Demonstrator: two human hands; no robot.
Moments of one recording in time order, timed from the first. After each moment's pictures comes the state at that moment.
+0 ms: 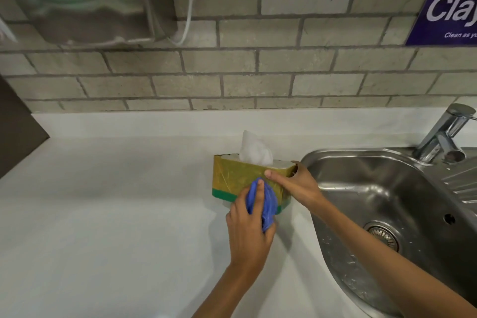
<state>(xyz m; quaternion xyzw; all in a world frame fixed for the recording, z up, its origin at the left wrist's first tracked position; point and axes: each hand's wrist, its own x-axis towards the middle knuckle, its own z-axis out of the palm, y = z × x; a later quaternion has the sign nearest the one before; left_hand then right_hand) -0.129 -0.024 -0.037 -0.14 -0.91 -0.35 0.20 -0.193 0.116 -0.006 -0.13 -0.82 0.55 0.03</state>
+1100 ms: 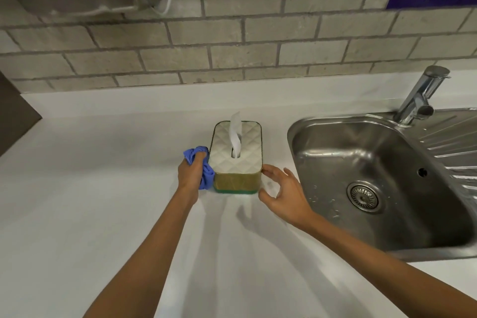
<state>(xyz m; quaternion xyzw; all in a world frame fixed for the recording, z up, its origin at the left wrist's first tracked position) -0.181 -0.100 -0.022 0.21 -0.69 -0.70 -0.04 -0.088 0.084 -0.037 0.01 -0.90 0.44 0.08</state>
